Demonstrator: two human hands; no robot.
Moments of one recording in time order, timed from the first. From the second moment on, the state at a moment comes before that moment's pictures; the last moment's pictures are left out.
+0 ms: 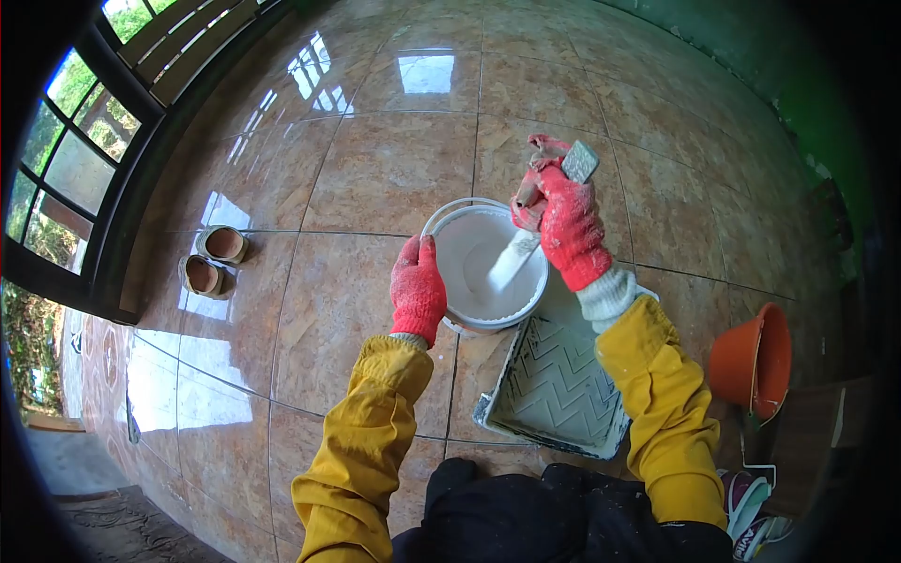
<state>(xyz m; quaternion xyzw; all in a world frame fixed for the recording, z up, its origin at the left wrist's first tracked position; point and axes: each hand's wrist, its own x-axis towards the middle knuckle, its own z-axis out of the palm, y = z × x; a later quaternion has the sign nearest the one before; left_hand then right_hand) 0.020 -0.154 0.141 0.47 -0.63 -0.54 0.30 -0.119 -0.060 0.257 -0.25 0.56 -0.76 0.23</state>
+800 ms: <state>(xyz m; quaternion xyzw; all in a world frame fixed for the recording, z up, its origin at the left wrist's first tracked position) 0.019 -0.155 0.142 0.47 -0.63 -0.54 0.30 -0.102 -0.072 0.247 -0.25 0.49 -0.78 0.29</state>
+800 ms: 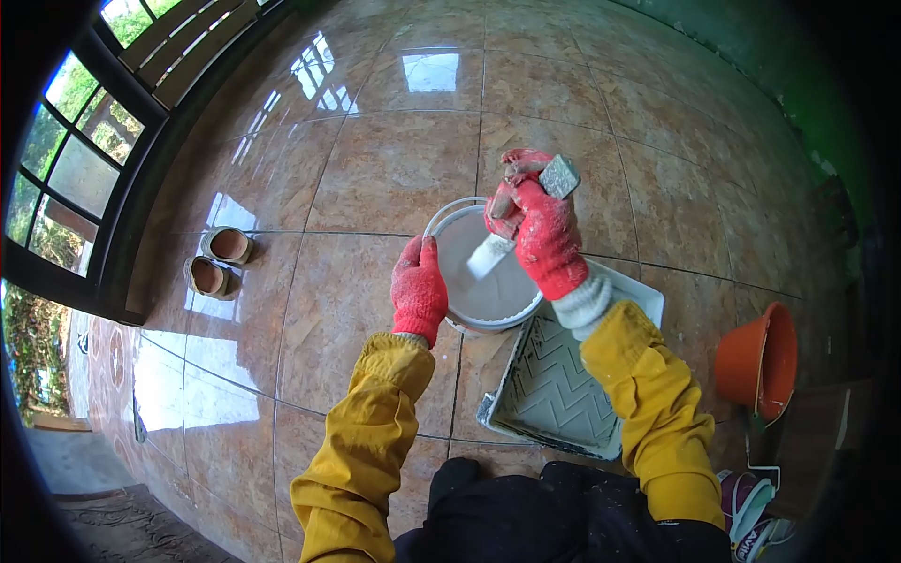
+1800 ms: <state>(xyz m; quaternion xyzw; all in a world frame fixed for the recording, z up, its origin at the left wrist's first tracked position) 0.021 -0.155 0.146 0.47 -0.64 -0.54 0.29 -0.131 -0.061 0.260 -0.35 0.59 -0.69 0.21</state>
